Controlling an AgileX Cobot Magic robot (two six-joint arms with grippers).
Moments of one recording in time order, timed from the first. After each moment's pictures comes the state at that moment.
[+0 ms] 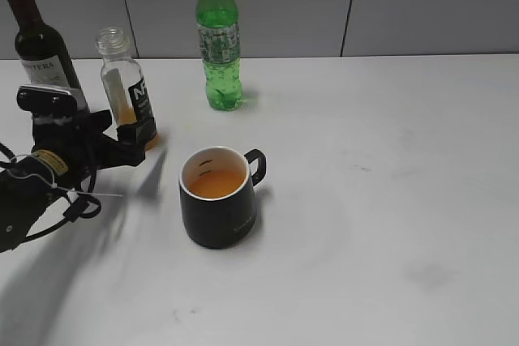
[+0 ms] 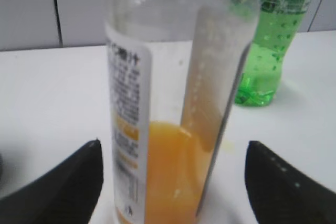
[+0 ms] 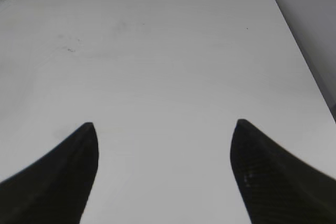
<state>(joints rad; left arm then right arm) -0.24 2.18 -0.69 0.07 -1.20 0.05 -0.05 0.00 -0.41 0.09 0.94 -0.08</state>
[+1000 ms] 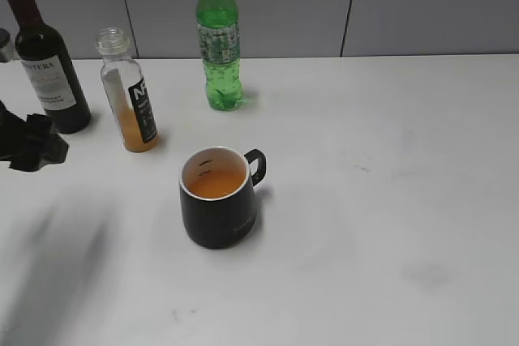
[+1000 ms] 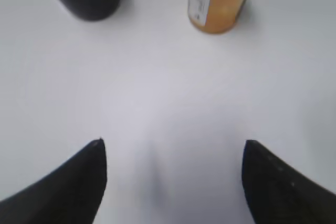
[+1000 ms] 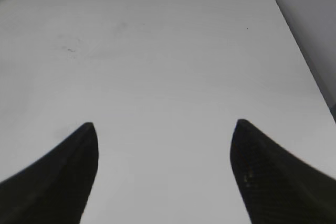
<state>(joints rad) -0.24 1.40 -0.69 0.04 0.31 0.05 -0.05 0.00 -0.41 0.09 0.94 -0.08</state>
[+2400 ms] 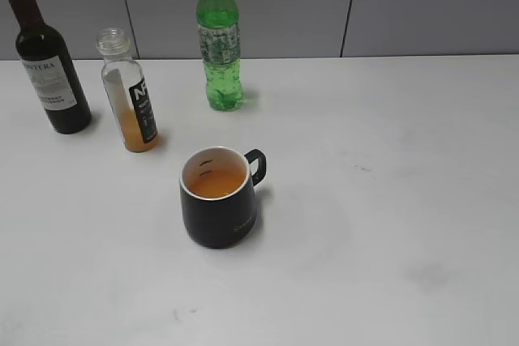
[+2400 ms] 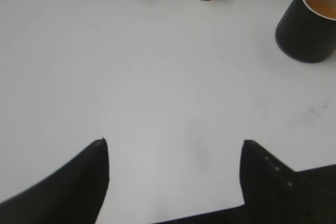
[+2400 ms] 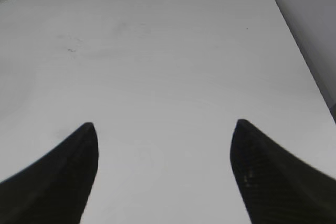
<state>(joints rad) -0.24 0.14 -0.55 -0.01 1.19 0.11 -0.05 0.00 -0.41 0.09 0.94 -0.08</state>
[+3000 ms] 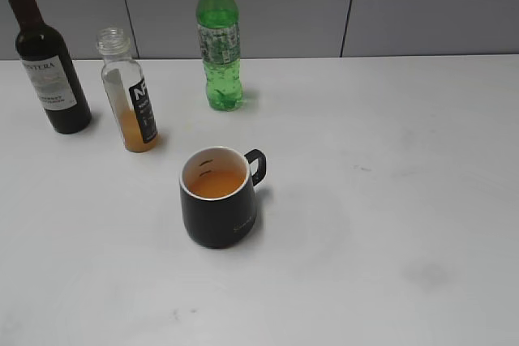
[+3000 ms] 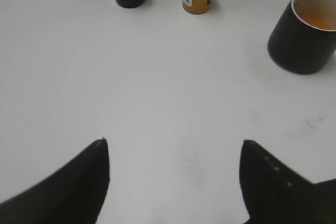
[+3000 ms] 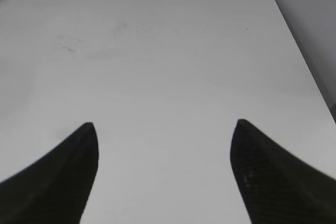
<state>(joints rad) -0.24 0.12 -0.49 -0.03 1.09 0.13 -0.05 0.00 -0.41 0.09 0.94 -0.08</state>
